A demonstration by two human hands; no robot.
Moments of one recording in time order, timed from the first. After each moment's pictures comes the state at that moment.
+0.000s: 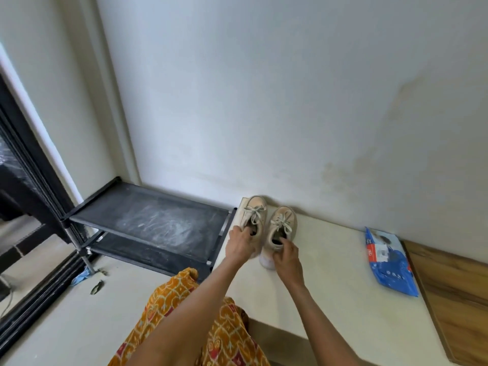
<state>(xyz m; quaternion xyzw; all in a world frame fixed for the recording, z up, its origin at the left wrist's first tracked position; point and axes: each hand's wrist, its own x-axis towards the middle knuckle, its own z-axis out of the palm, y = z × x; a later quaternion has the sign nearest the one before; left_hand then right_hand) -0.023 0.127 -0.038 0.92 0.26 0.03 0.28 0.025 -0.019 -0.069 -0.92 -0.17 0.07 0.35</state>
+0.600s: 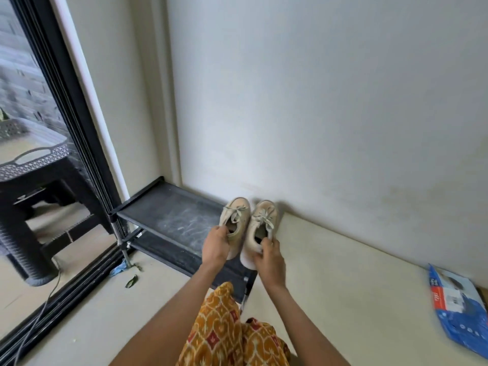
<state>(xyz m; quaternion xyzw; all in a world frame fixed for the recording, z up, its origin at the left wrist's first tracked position) -0.086 0.278 -0.065 0.87 0.37 0.16 0.27 -0.021 0.139 -0.062 -0.90 -0.30 0.02 0.31</state>
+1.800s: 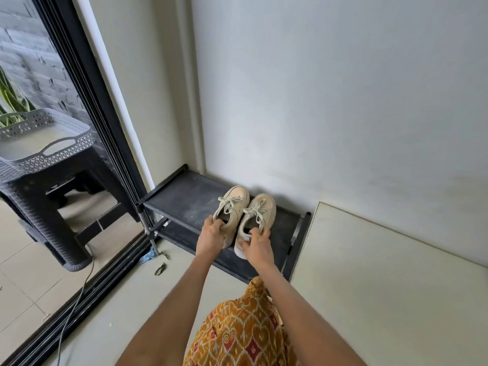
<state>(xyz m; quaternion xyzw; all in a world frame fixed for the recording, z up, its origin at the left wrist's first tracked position) -0.132 0.373 -0.115 0.87 0.39 0.13 0.28 -0.053 0.255 -0.100 -0.91 -0.31 0.15 0.25</state>
